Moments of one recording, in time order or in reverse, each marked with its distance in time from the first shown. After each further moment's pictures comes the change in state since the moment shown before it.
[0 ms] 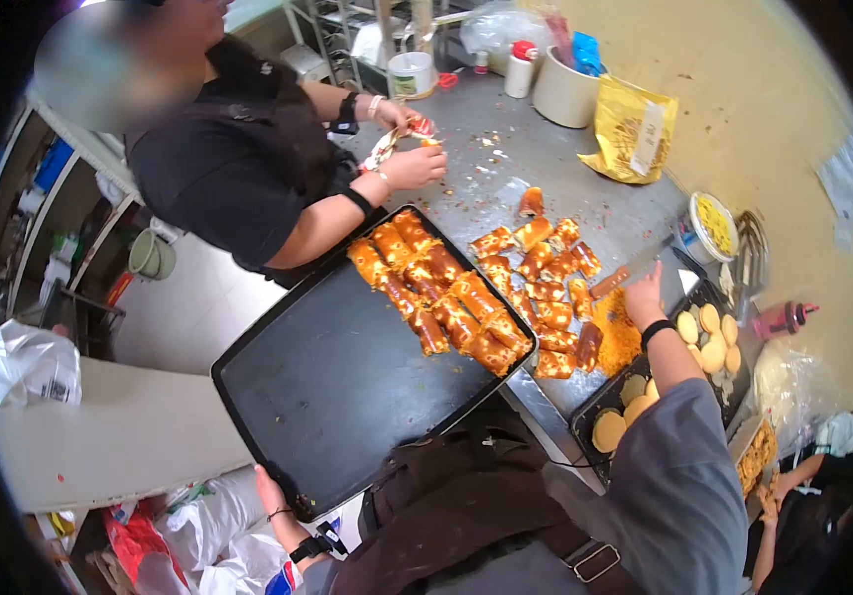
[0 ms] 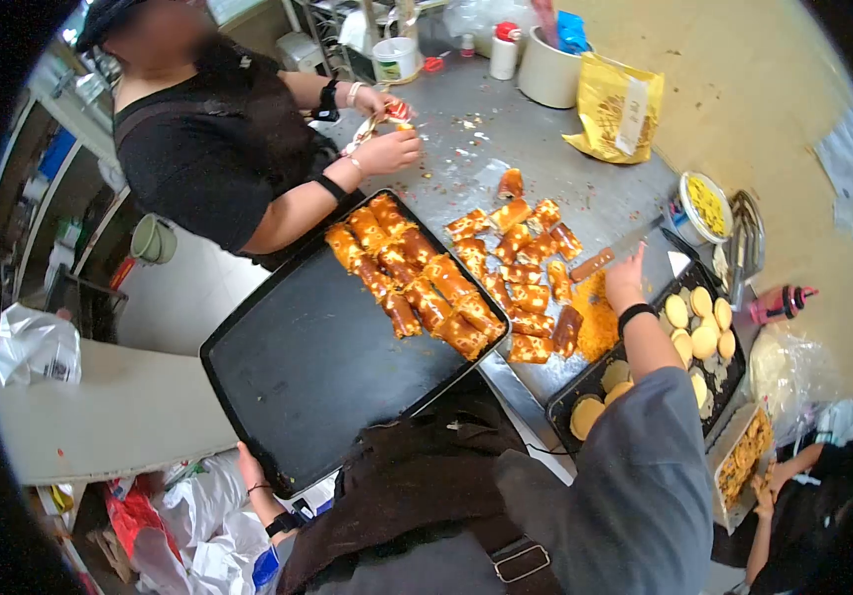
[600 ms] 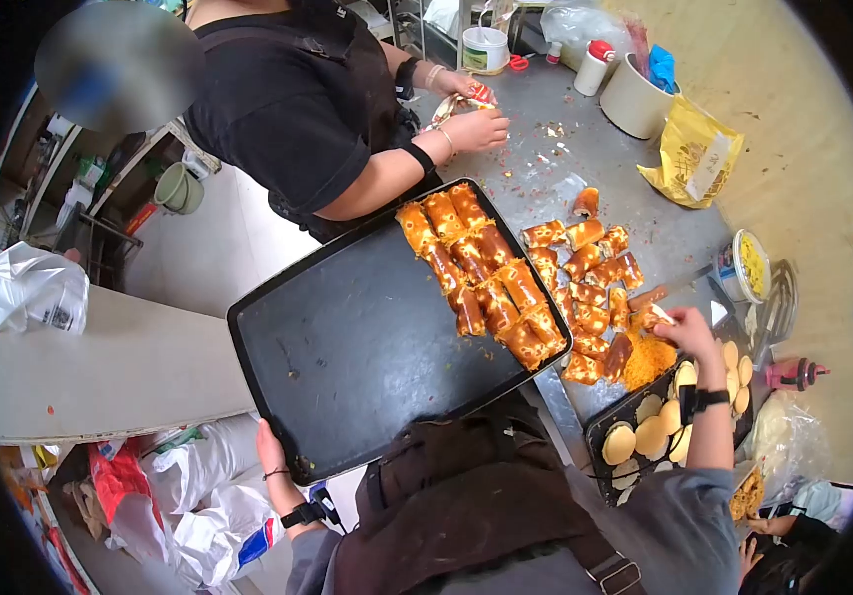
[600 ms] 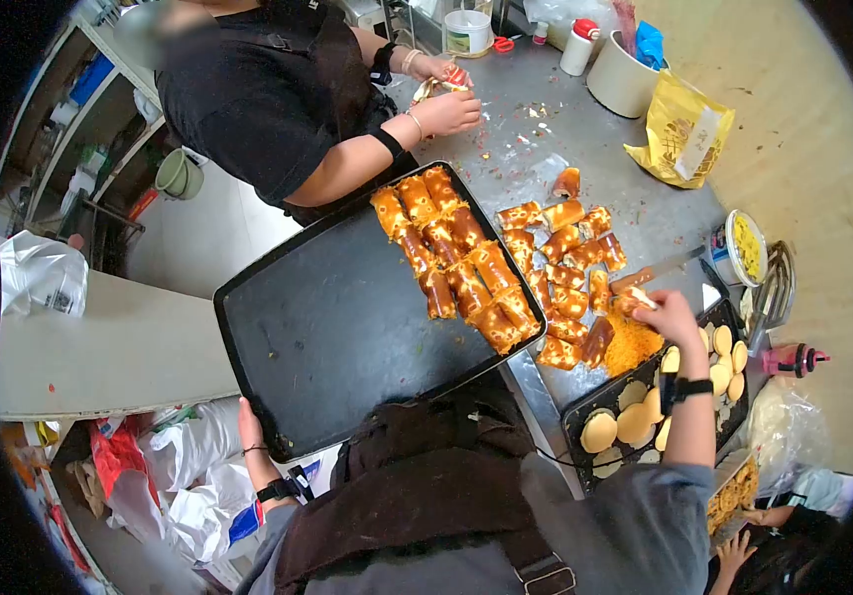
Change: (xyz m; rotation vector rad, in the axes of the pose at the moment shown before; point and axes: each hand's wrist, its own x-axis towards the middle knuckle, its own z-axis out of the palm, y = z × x) left_hand -0.021 0.035 0.010 0.147 0.018 0.113; right_hand -0.072 0.053 -0.066 1.221 -0.124 -0.142
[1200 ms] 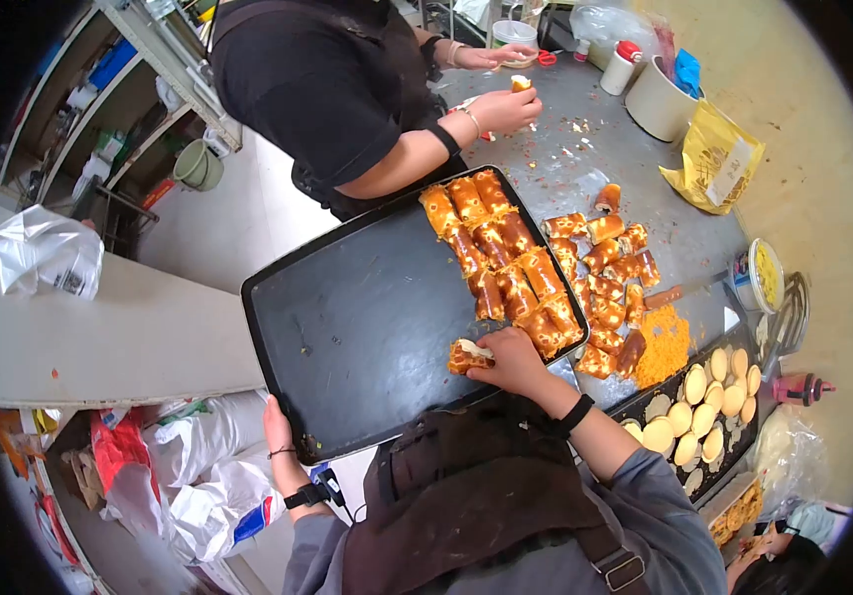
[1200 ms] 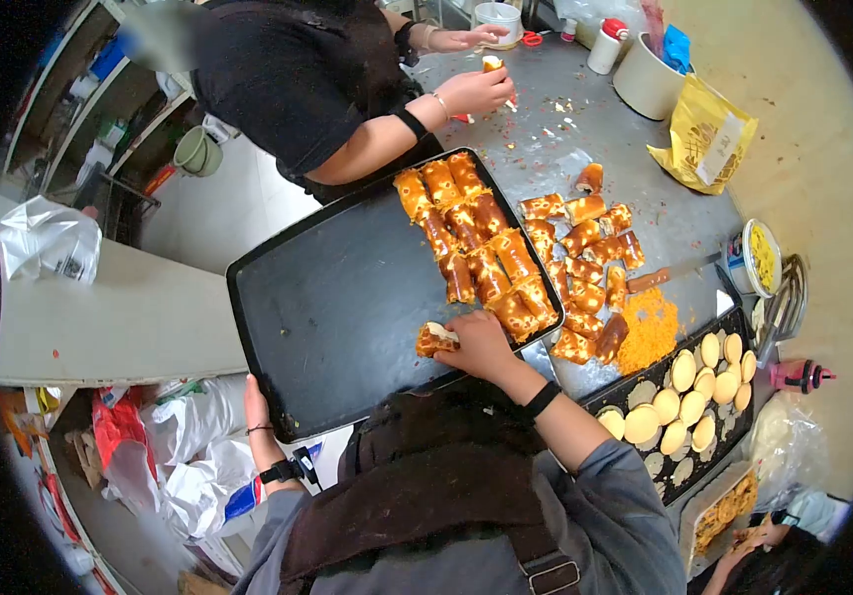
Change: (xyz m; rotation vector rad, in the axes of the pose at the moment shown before) left_hand -0.007 0.002 0.001 -0.085 0.005 -0.016; right_hand -0.067 -0.225 0.233 -0.047 -0.025 -0.897
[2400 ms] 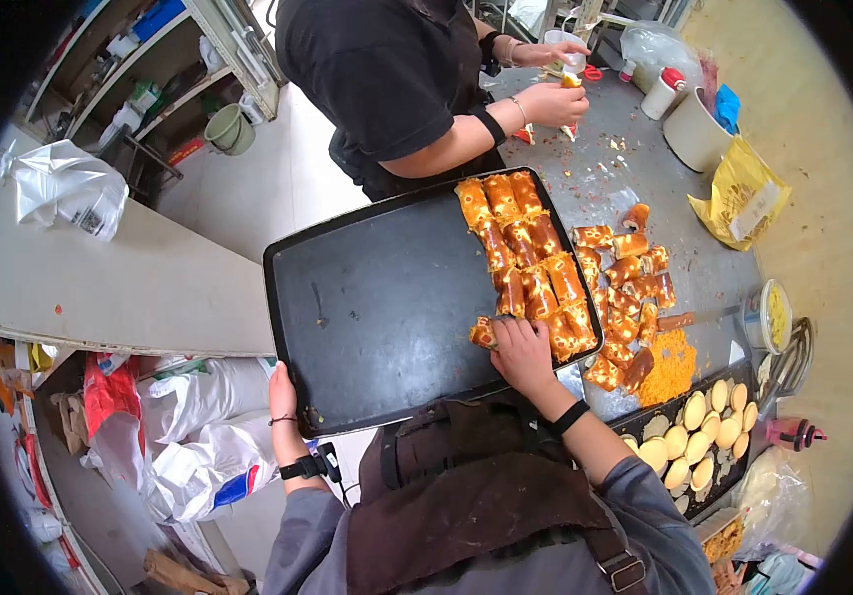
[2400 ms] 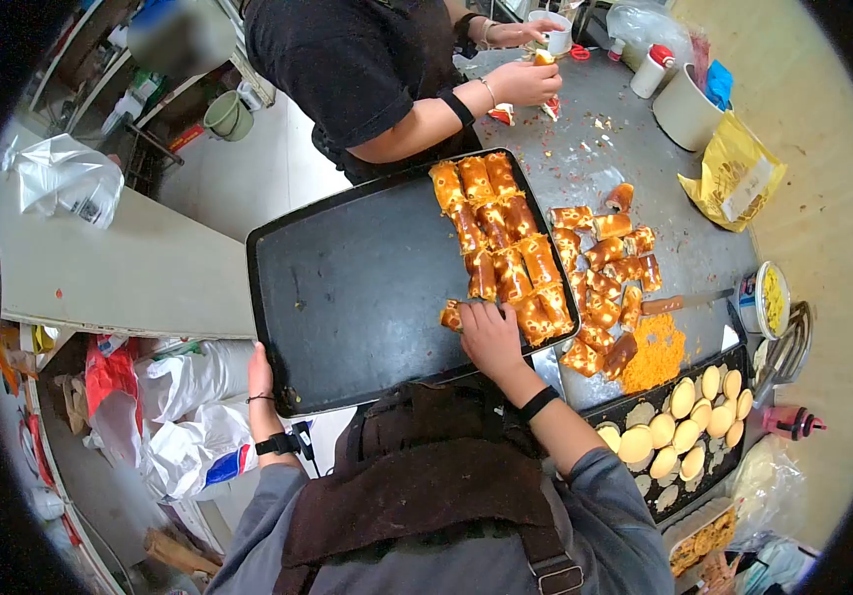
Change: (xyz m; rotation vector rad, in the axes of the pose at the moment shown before) left_hand -0.008 0.010 0.005 0.040 0.019 -0.019; right_hand 0.003 -0.010 0.009 -0.472 0.223 -0.190
